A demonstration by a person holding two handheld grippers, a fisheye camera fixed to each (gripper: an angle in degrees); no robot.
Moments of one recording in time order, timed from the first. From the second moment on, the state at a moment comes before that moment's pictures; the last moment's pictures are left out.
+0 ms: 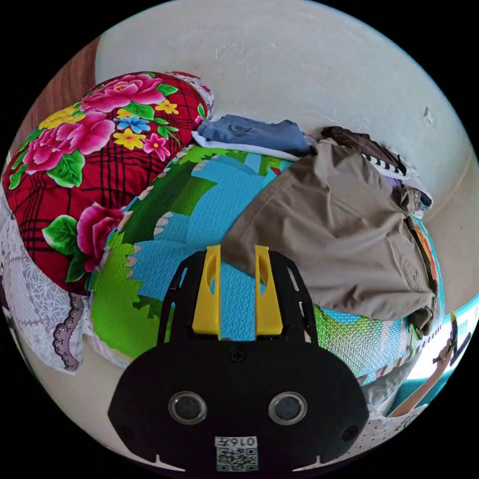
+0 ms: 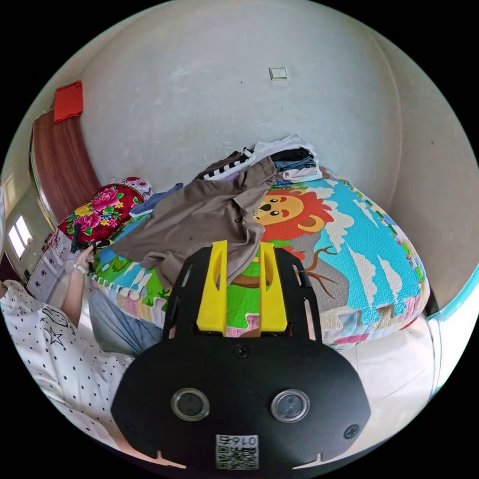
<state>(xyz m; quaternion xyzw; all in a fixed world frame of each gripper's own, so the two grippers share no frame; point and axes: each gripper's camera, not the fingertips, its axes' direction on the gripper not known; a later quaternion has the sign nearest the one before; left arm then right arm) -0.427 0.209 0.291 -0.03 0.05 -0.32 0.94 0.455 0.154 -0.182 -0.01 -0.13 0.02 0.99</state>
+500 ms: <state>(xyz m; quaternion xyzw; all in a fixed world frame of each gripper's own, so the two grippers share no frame) -0.377 0.318 0.208 0.07 0.09 -0.27 0.95 0.410 0.130 -0.091 -0.09 -0.09 0.04 0.99</state>
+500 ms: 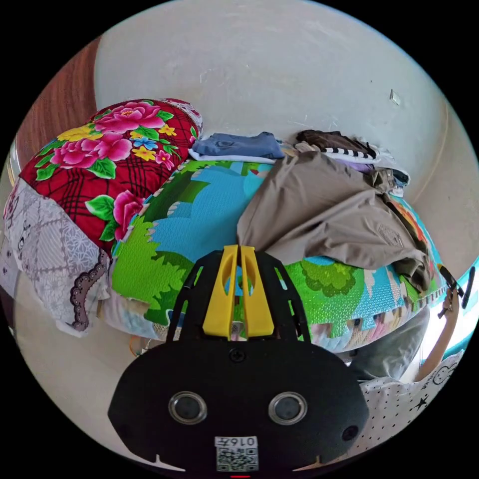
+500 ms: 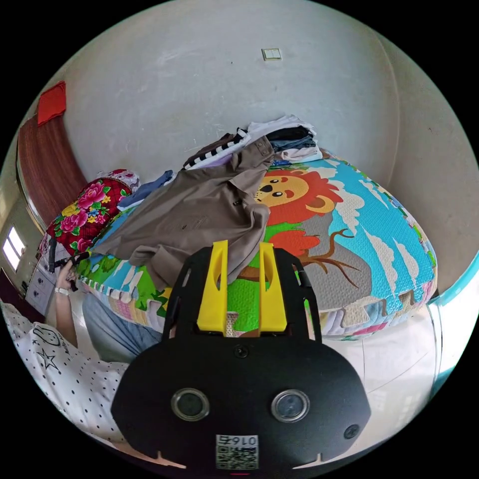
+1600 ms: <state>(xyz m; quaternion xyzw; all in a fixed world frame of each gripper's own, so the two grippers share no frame) -0.263 0.357 0.170 0.17 0.43 0.10 0.88 0.107 -0.039 -0.013 0.07 -0.13 -0.13 0.98</state>
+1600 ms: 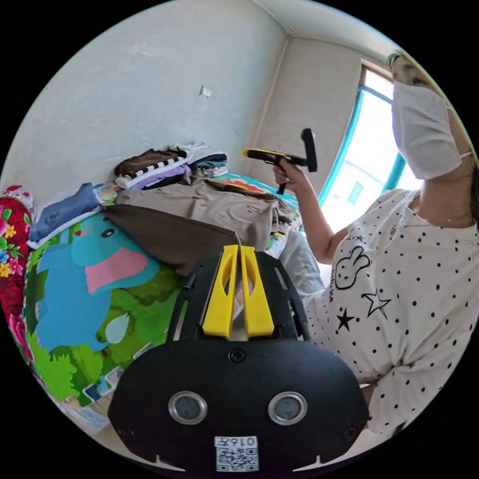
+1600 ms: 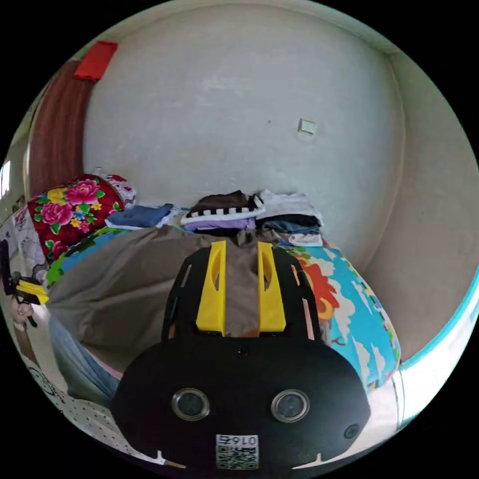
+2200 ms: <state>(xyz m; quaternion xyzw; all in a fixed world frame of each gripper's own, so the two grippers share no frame) -0.217 0.372 0.198 0.14 0.47 0.13 0.86 -0.316 -0.115 0.315 -0.20 -0.11 -0.34 0.91</state>
